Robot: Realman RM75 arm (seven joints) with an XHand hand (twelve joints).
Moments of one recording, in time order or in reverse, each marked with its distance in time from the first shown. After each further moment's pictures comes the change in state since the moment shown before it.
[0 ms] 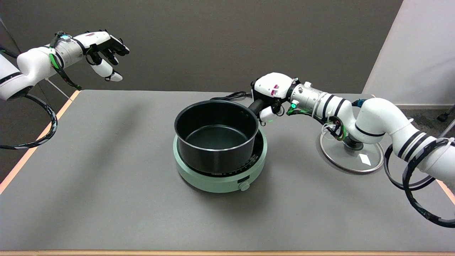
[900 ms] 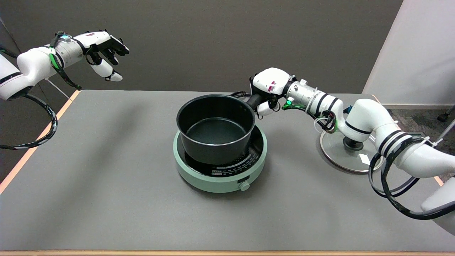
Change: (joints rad) arm 0.064 -0.139 0.060 -0.263 0.151 -0.151 -0.322
